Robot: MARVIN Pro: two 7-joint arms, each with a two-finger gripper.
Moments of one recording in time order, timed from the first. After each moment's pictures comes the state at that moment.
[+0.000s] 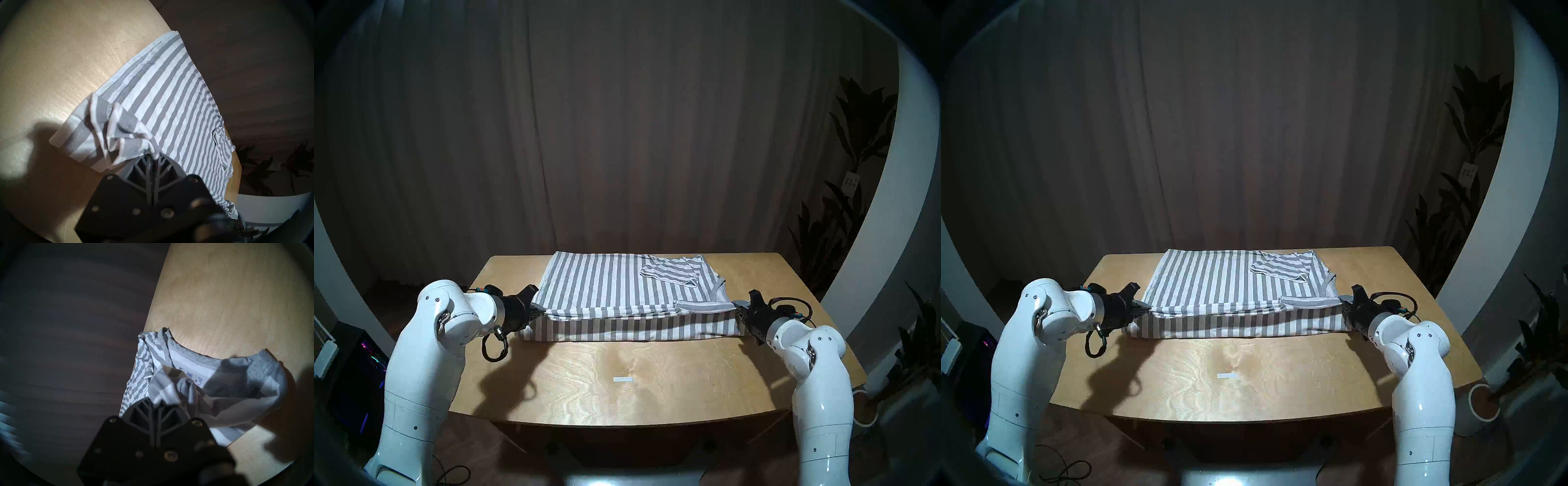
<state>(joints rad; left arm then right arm) 1.56 -1.09 -1.64 -1.82 -1.93 0.68 0.94 -1.65 -1.46 1.86 -1.73 1.52 0.59 -0.42</state>
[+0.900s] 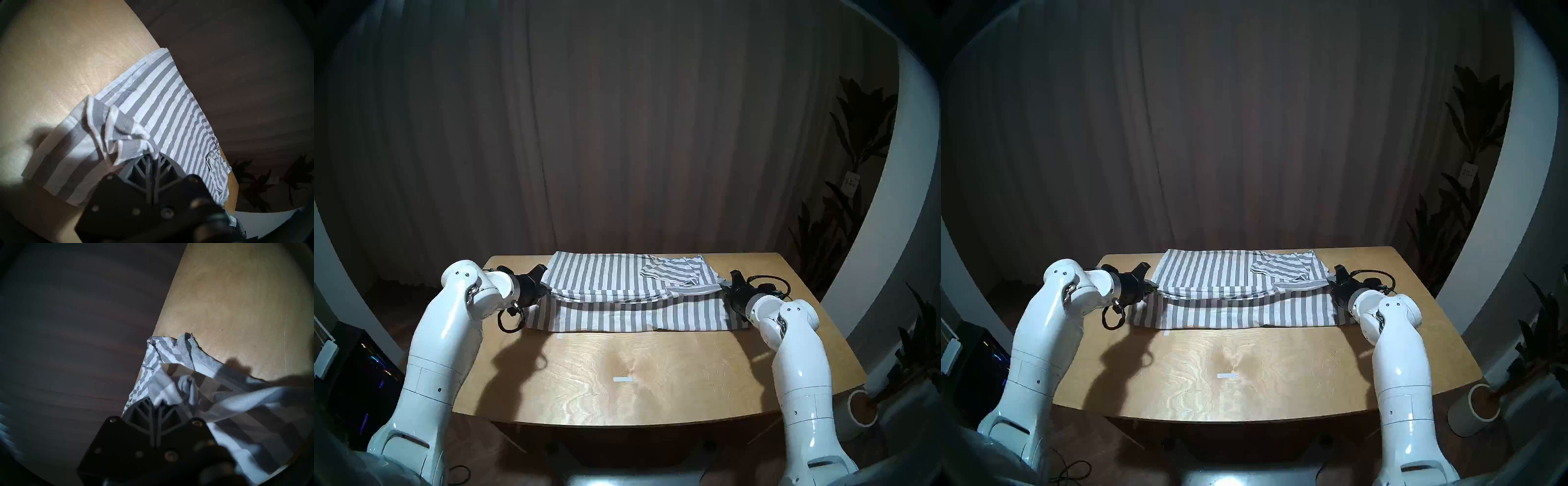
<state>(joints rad) 1.33 -1.13 -1.52 -1.58 -1.81 0.62 0.85 -1.43 -1.44 1.76 -1.51 1.41 0.50 -0.40</state>
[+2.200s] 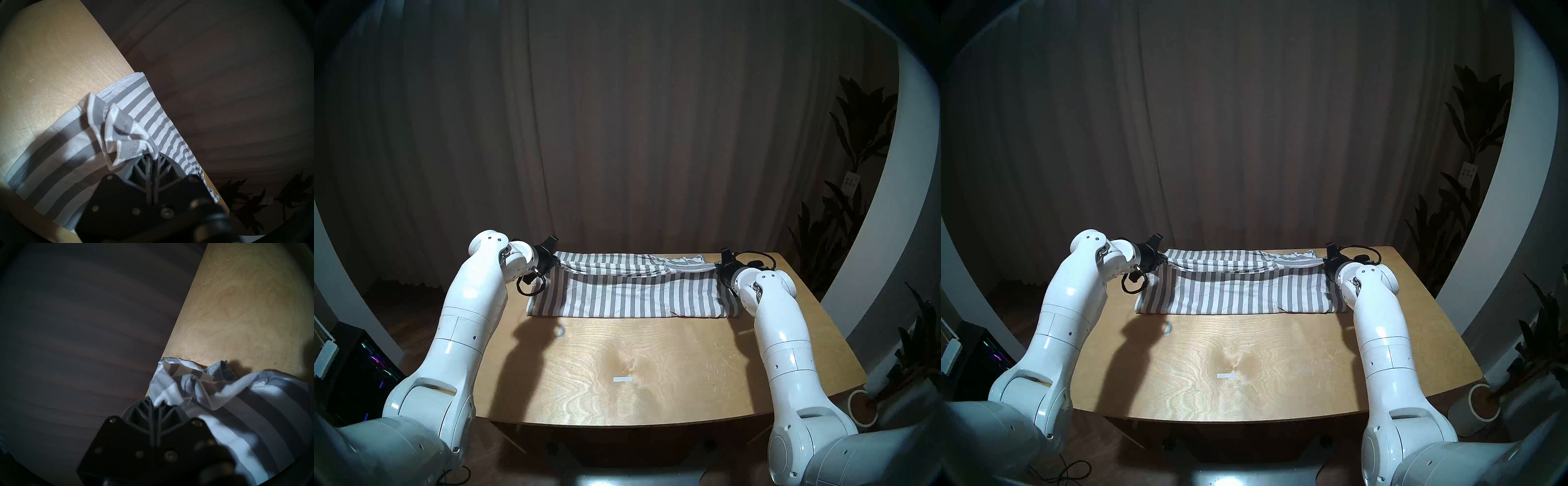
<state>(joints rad) 1.01 -1.24 -1.43 -1.25 -1.66 0.56 0.77 -1.16 -1.45 1.69 -1.23 1.31 0.38 -0.39</state>
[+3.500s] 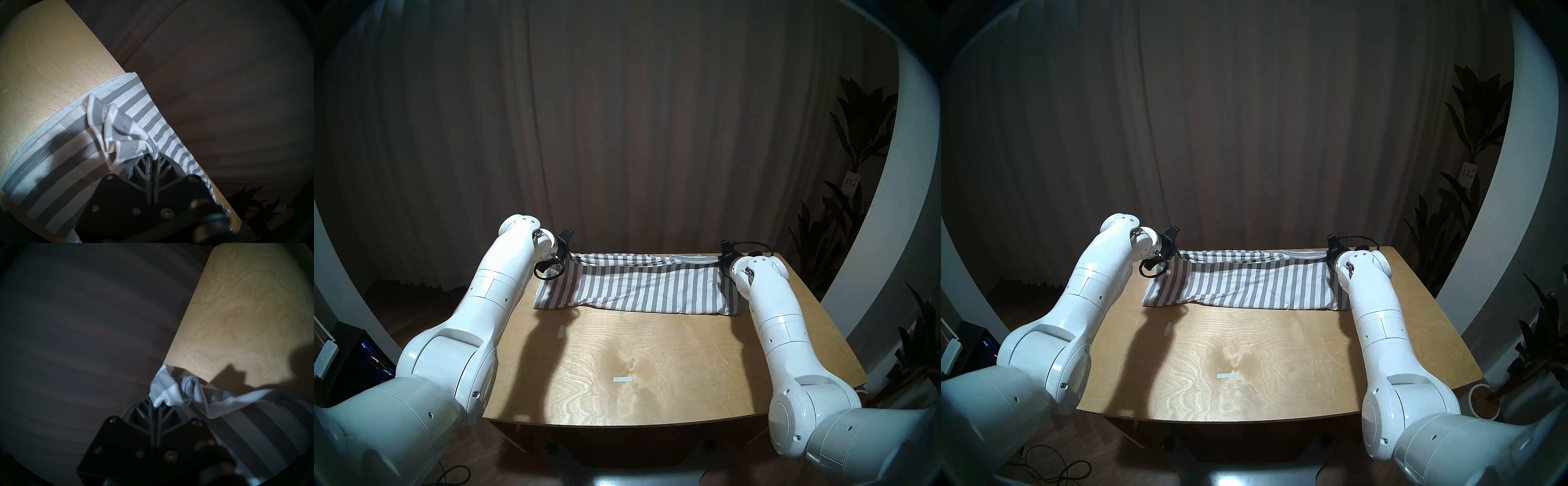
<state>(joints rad) 0.76 -1.34 -1.31 -0.89 -1.54 0.51 0.72 -1.01 -1.44 1.67 -1.02 1.24 0.31 -0.39</state>
